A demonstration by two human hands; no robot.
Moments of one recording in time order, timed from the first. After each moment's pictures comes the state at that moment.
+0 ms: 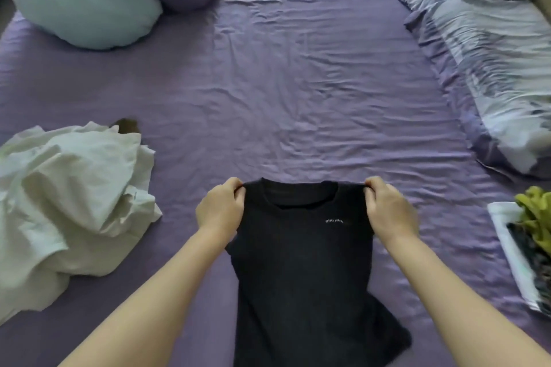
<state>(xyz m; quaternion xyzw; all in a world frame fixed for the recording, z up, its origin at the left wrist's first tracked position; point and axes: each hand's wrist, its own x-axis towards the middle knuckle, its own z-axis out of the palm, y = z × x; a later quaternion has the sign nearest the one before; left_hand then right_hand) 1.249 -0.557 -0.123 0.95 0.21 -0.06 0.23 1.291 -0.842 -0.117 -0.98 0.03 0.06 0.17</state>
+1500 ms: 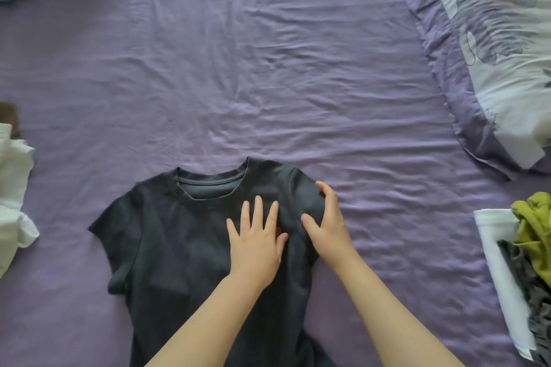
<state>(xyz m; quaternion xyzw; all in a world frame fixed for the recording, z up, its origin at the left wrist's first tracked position) 1.285 -0.763 -0.279 0.97 0.05 -0.24 0.07 1.331 -0.905 -0.265 -0.83 0.05 0.19 0.53</state>
